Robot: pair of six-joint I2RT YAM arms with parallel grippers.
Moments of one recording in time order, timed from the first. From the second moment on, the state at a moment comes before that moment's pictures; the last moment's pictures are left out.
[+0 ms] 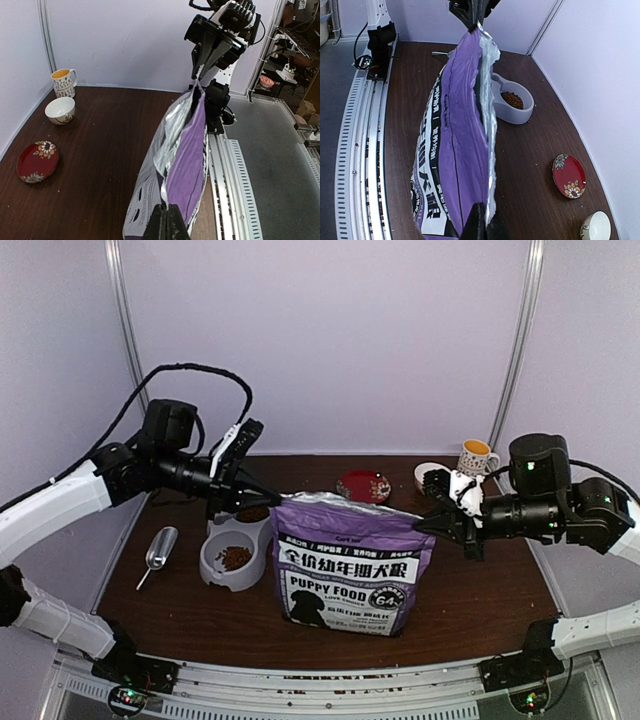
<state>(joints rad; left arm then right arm) -0.67 1.28 1.20 -0.41 0.85 0.29 0.97 0.90 1.06 -0.63 -0.12 -0.44</state>
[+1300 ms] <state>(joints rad) -0.67 0.92 1.05 -0.50 0.65 0.23 0.97 1.00 1.09 -0.57 -0.07 -0.26</state>
